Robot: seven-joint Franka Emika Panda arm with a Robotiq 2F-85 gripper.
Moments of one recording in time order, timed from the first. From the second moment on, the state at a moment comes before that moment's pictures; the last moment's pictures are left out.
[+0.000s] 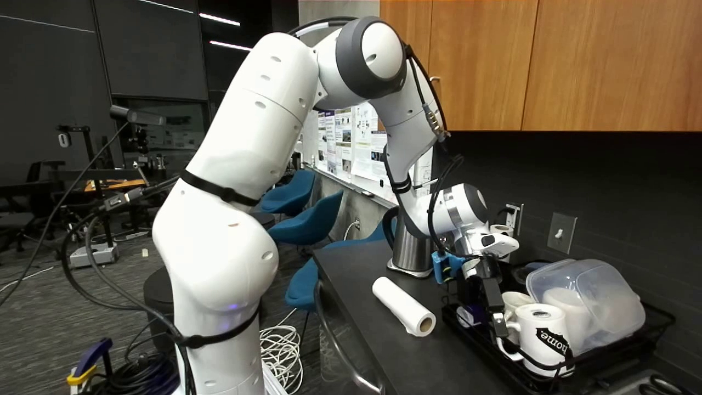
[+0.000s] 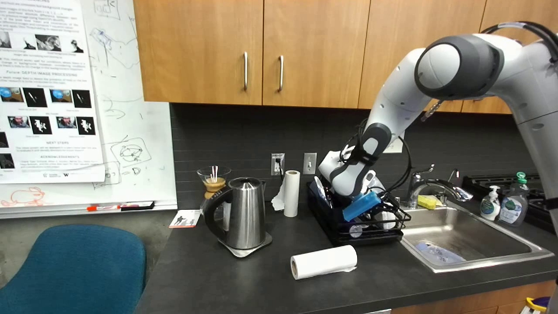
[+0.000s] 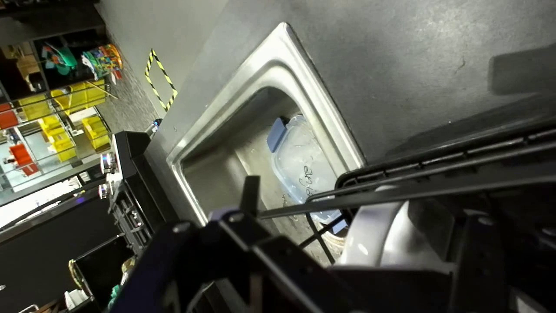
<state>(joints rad) -0.02 0.51 -0.17 -2.00 -0.66 1.89 1.27</state>
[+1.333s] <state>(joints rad) -0.02 0.51 -0.17 -1.98 -0.66 1.85 1.34</state>
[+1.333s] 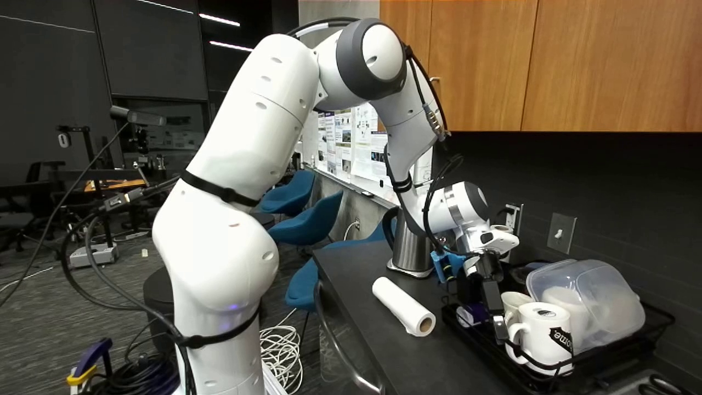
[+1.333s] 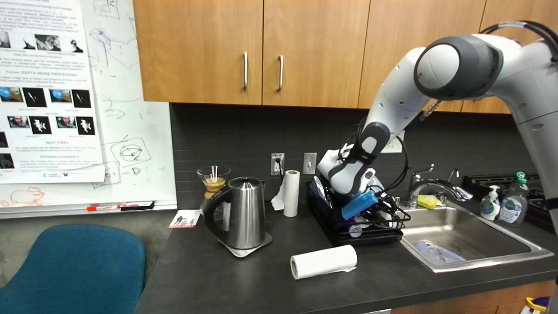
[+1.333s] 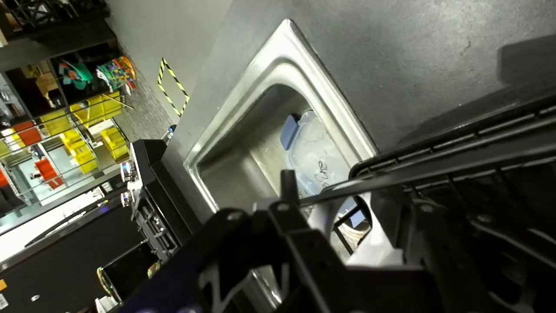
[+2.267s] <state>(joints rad) -0.02 0.51 -0.18 -1.97 -0.69 1.85 1.36</state>
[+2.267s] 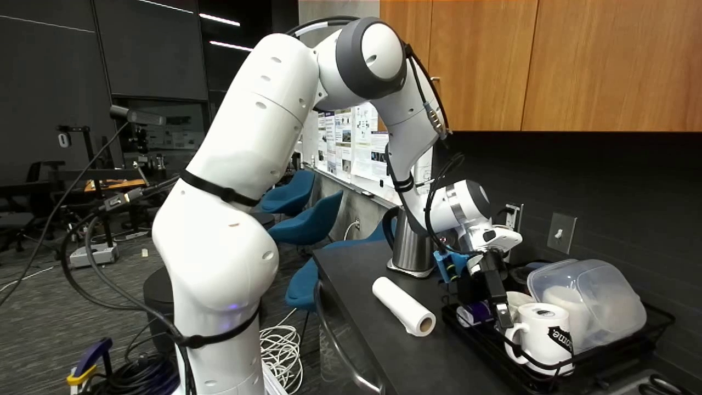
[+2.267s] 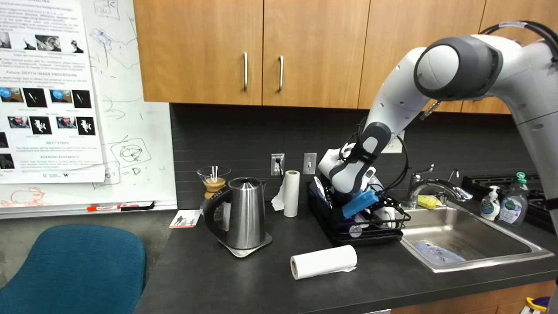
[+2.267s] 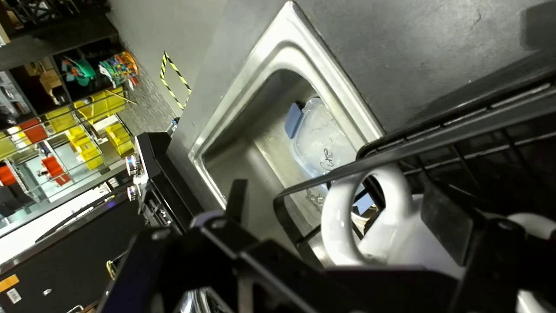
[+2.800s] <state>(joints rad) -0.02 0.51 -0.19 -1.97 -0.69 1.85 1.37</state>
